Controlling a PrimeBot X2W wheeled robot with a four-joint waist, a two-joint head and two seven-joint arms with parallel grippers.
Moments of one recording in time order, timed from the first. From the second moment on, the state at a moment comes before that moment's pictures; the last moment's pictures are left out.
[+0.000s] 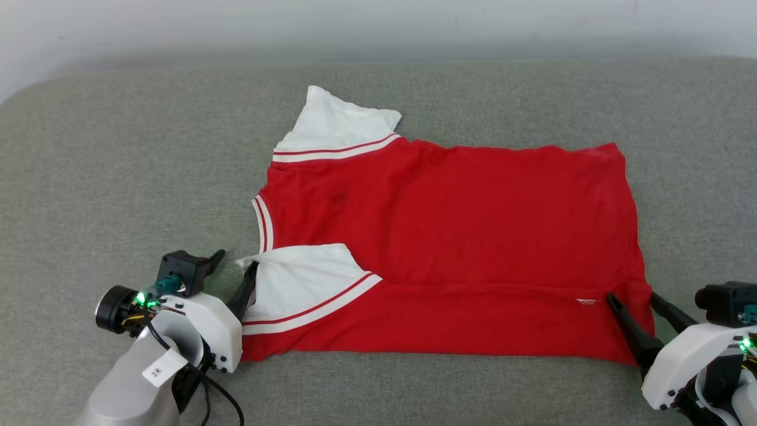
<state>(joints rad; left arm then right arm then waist) -0.52 0.39 -0.58 0.79 -0.49 -0.12 -0.26 -0.18 -0.45 0.26 0.36 0.62 0.13 0.05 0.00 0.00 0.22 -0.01</state>
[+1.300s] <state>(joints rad) -0.66 0.66 -0.90 0.34 -1.01 -0.13 0.78 -0.13 -0.40 0.20 0.24 0.56 0.13 0.08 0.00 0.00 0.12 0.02</state>
